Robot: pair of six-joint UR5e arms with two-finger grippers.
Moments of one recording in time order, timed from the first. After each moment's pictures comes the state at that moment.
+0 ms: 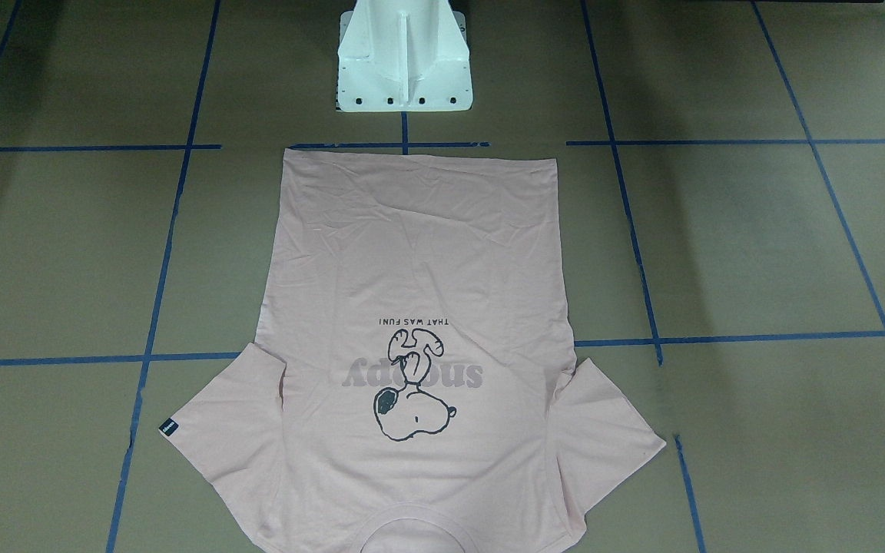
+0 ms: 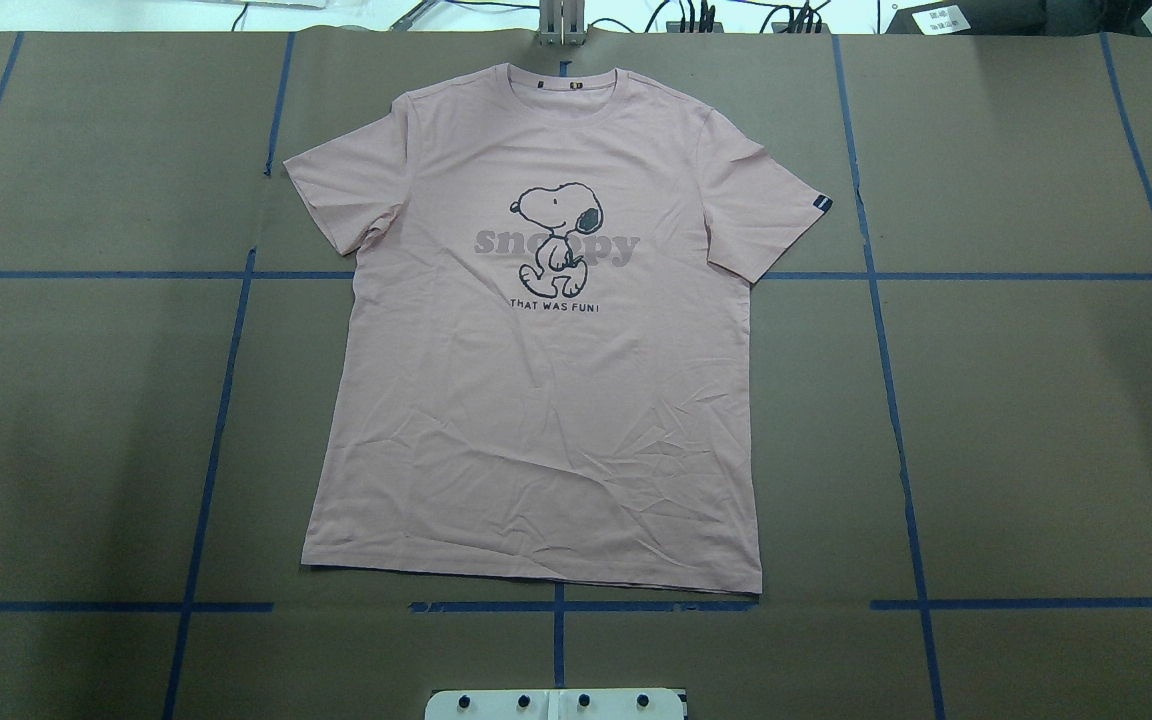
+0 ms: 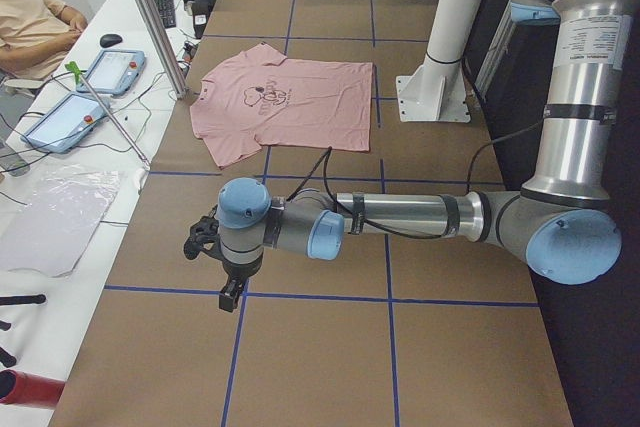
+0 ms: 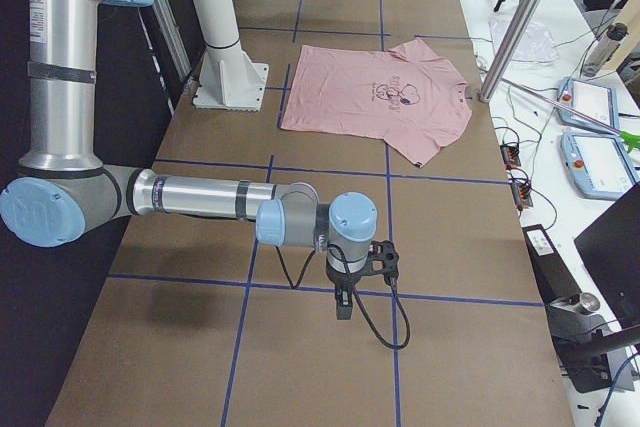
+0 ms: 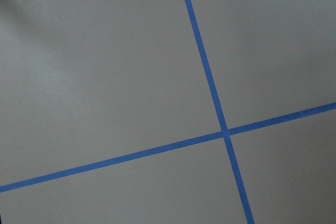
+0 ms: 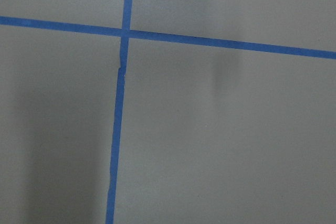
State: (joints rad) left arm -1.62 -1.63 -1.52 -1.78 -2.28 0.15; right arm 1.58 -1.67 1.64 -1.56 2.25 -0.09
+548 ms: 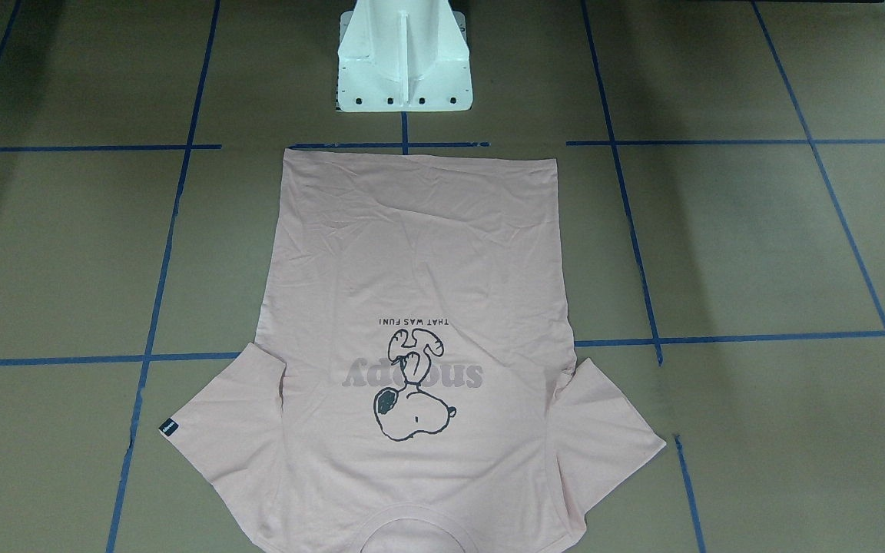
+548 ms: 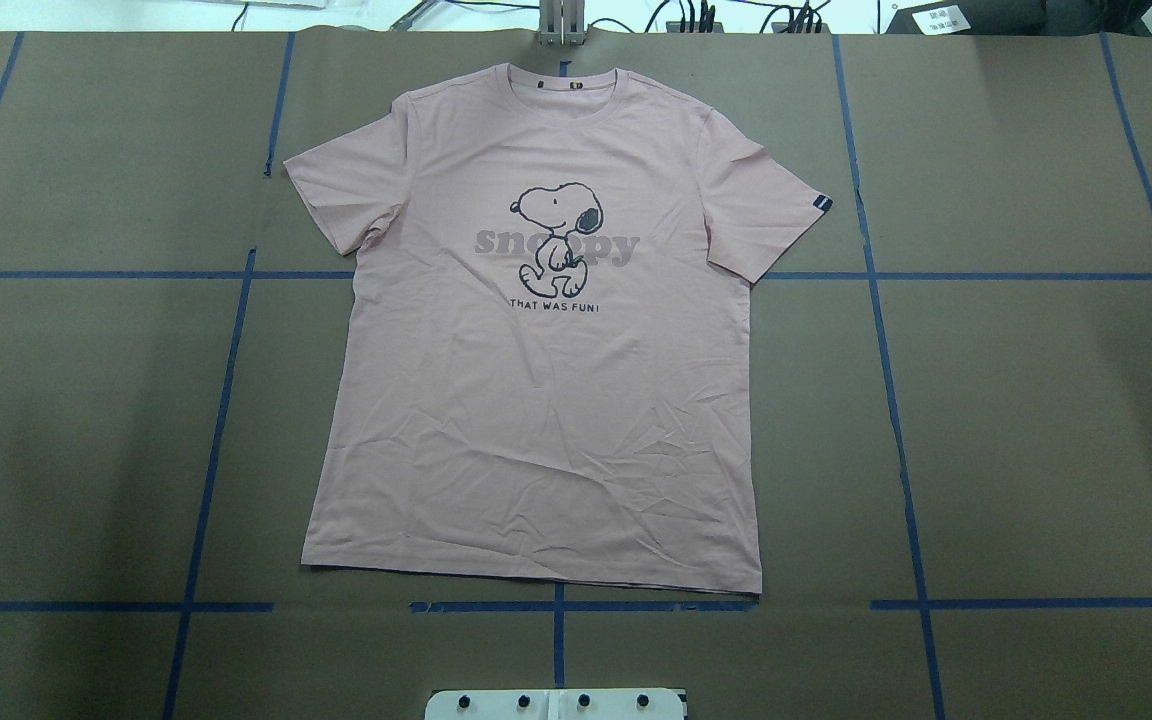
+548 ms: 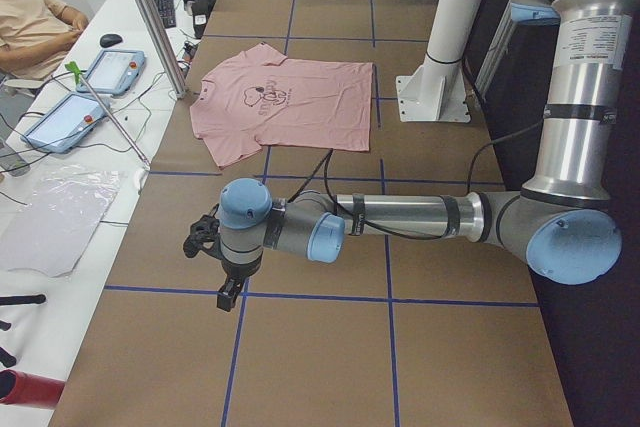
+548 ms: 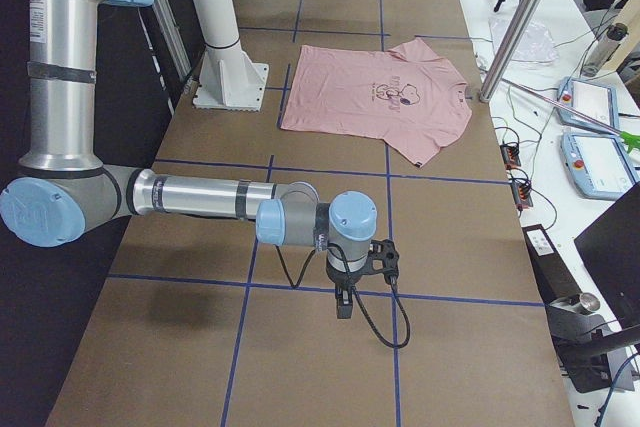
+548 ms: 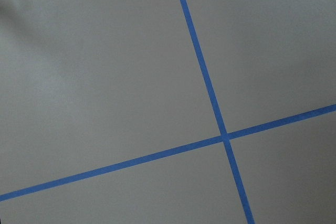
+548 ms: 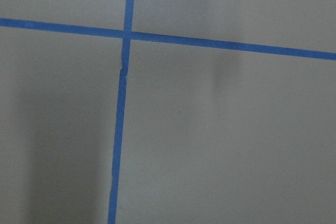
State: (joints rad) left arm -1.62 -1.63 -1.51 -1.82 -2.28 0.15; right arm 1.58 -1.67 1.65 -1.56 2.25 -0.09
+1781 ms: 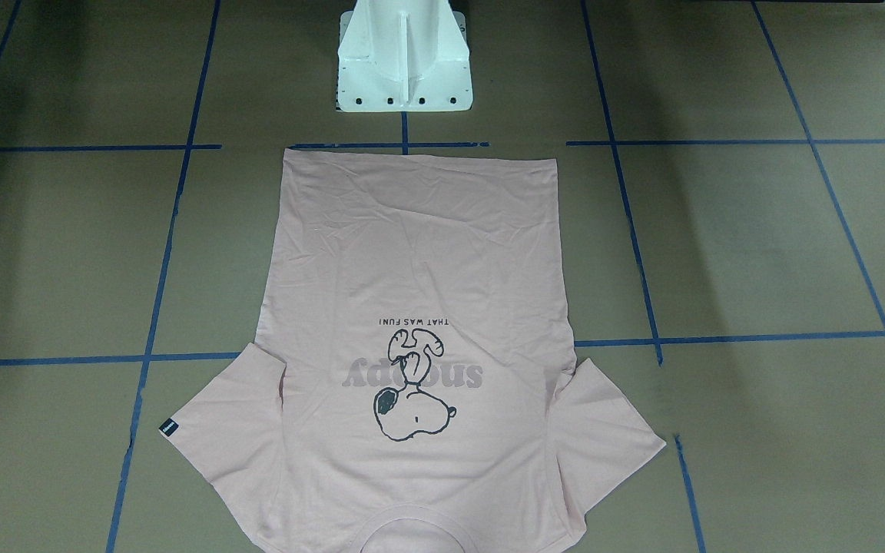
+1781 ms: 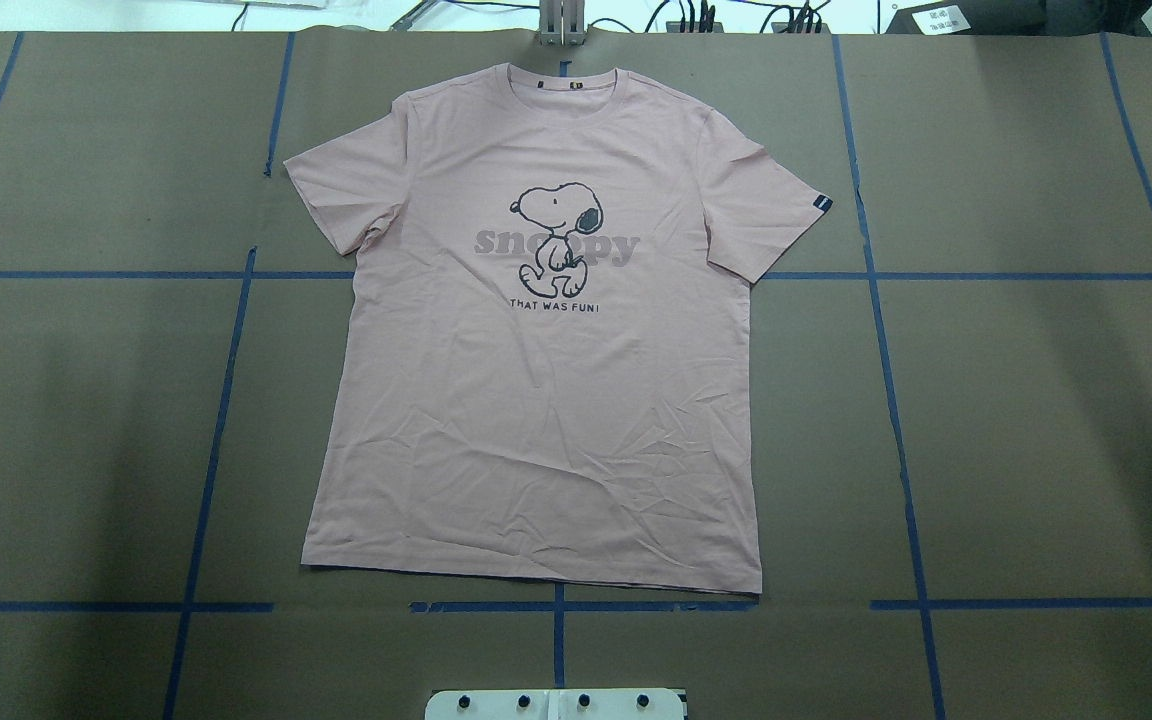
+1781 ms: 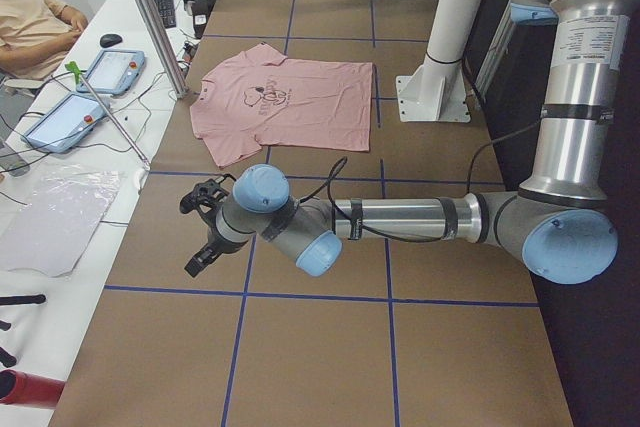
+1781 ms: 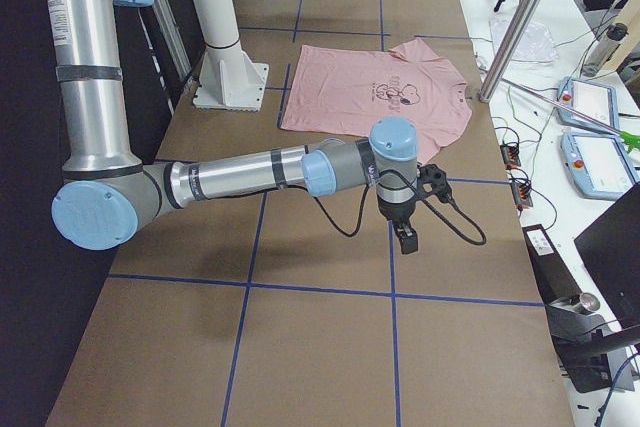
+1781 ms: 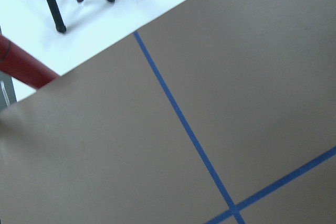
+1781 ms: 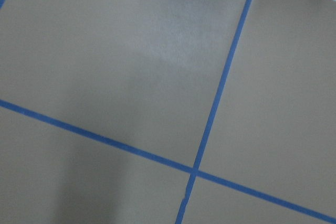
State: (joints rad) left arm -1.60 -1.65 -1.47 -2.35 -2.26 0.14; right arm 1.52 -1.49 1.71 -1.43 2.24 -0.08
